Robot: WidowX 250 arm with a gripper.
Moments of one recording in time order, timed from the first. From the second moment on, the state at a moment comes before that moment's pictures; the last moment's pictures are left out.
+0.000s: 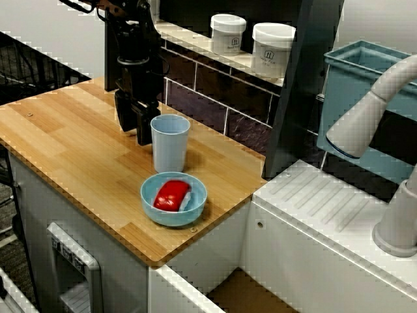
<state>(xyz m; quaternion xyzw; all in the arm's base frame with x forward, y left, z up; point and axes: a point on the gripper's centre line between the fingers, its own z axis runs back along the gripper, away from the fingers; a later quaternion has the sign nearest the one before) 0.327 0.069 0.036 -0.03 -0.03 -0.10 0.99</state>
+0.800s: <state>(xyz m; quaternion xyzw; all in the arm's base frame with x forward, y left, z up) 0.313 0.046 0.043 -0.05 -0.02 -0.11 0.99</state>
